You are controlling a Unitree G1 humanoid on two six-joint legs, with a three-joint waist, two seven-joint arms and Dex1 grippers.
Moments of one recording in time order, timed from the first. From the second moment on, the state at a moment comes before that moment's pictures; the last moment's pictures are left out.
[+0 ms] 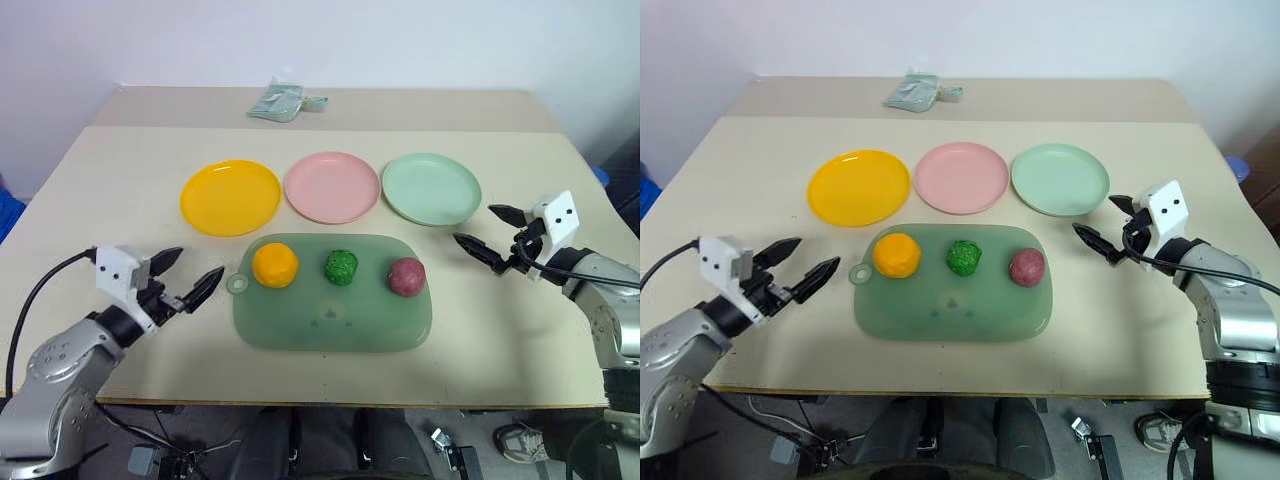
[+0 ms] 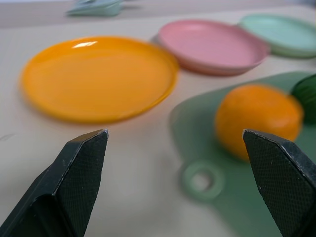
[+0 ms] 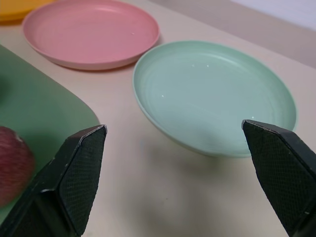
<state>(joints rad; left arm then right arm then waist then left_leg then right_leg) 0.09 0.56 0.33 -0.49 -0.60 0.50 -0.58 -0.24 -0.75 -0.27 0.02 0.38 0.32 0.79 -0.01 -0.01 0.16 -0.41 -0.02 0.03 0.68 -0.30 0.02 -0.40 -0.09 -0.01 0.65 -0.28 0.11</state>
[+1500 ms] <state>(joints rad) -0.49 0.35 0.19 0.08 -0.28 0.44 -0.20 -0.16 -0.72 -0.17 -0.36 0.52 0.45 0.83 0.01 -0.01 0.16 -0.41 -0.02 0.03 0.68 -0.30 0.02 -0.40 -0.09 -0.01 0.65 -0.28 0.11</state>
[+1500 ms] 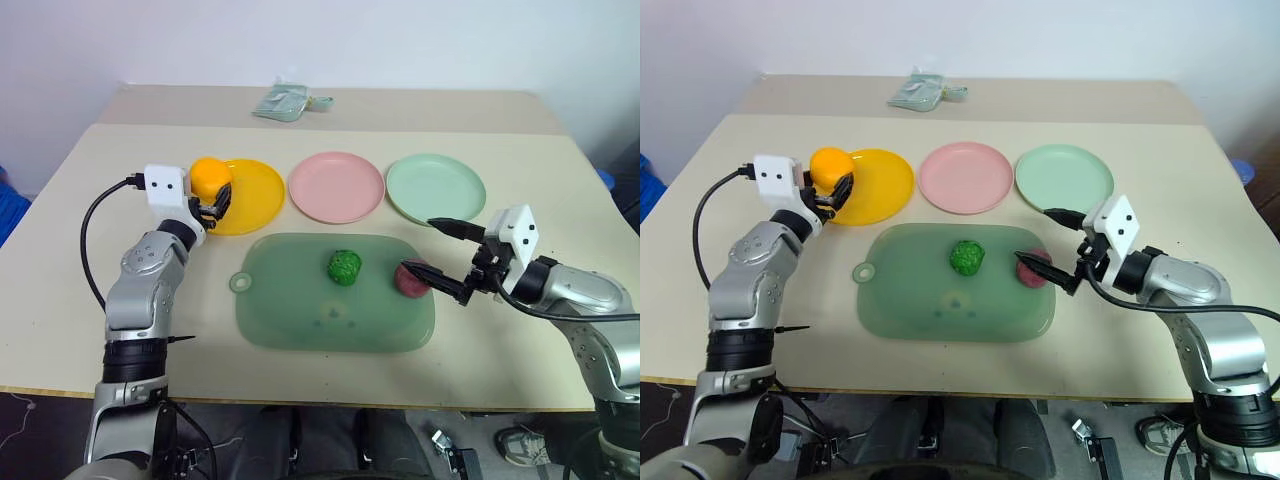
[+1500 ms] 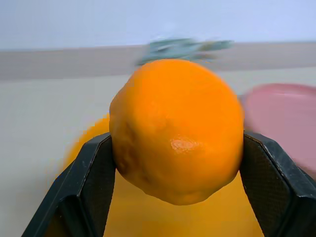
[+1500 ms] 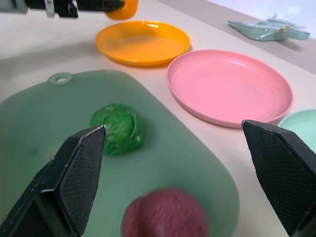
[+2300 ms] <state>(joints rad) 0.06 0.69 0.17 -0.44 -0.48 0.41 -0.80 -0.37 -0.59 0.26 -0.45 0.30 0.67 0.64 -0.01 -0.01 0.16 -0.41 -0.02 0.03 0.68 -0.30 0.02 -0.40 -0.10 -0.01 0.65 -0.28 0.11</state>
